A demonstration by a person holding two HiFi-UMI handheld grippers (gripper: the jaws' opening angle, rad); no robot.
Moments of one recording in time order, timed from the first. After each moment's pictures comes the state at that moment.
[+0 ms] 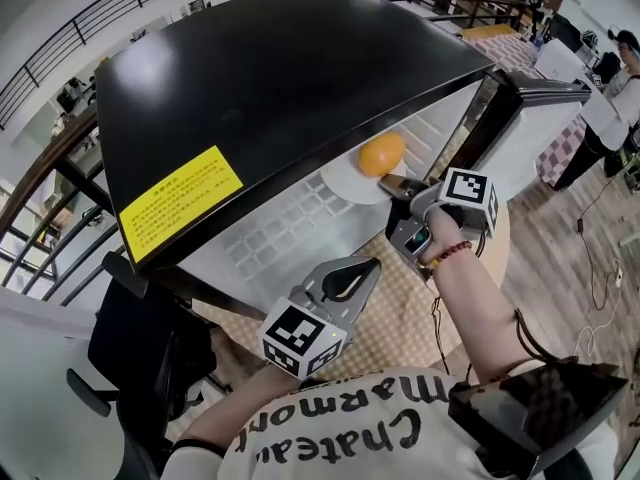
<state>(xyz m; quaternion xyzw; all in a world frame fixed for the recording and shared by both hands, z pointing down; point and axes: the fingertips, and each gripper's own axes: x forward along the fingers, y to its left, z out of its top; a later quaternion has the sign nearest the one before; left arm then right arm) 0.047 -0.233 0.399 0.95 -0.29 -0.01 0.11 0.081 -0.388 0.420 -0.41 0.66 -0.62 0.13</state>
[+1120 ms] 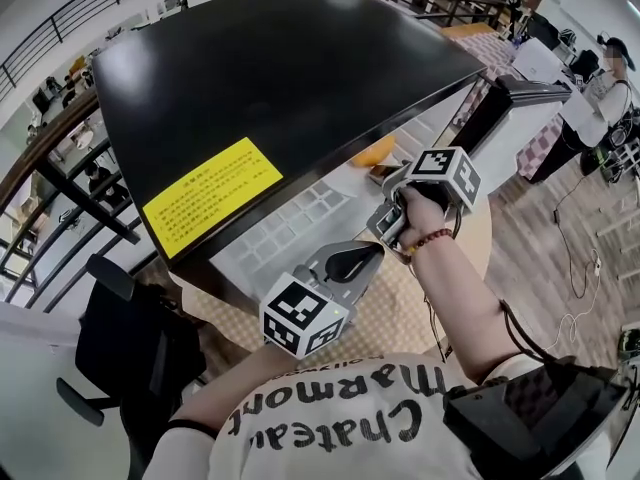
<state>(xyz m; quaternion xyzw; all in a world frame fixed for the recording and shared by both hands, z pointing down) 0.048 -0.239 0.384 0.96 -0.23 -0.02 0.13 0.081 -0.393 0.421 -0.56 0.61 -0.56 0.03</state>
